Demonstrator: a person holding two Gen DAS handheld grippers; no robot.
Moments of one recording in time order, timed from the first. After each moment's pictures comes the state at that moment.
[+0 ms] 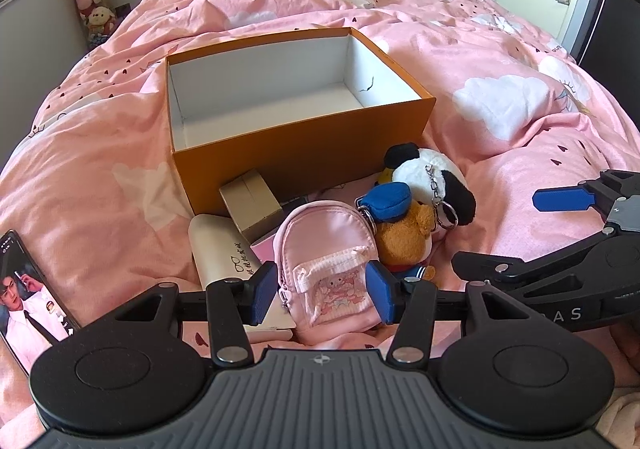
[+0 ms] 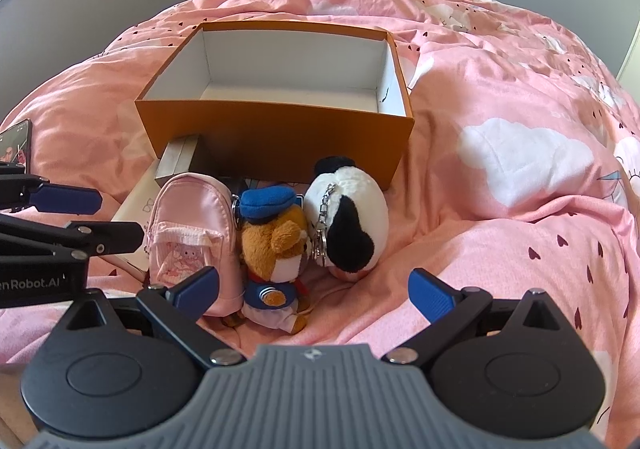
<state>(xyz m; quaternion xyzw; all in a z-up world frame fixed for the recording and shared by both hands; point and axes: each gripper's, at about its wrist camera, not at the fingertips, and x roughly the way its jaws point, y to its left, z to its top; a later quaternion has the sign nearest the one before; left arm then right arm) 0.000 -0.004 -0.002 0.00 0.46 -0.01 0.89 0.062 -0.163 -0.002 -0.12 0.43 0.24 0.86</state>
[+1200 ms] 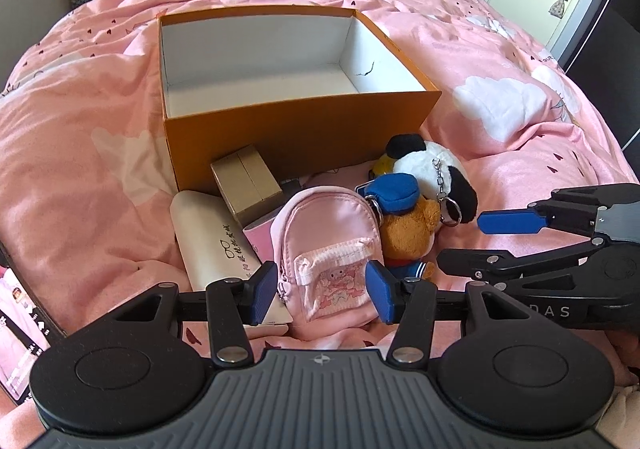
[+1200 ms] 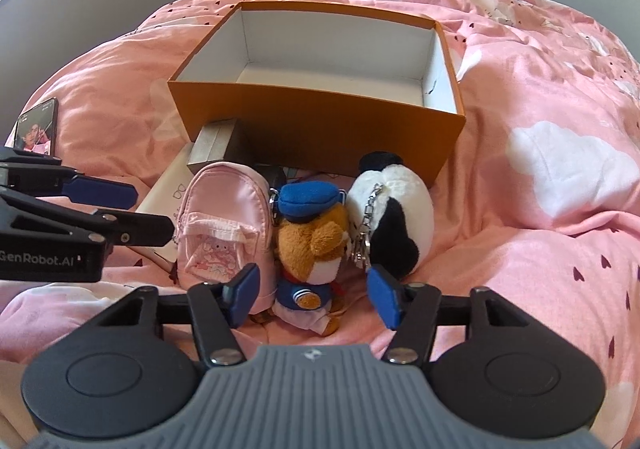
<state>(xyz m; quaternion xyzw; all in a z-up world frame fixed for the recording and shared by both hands) 0.015 0.030 -0.024 -0.07 0.49 -0.05 0.87 0.075 -0.141 -0.011 -0.13 0.46 0.30 0.83</state>
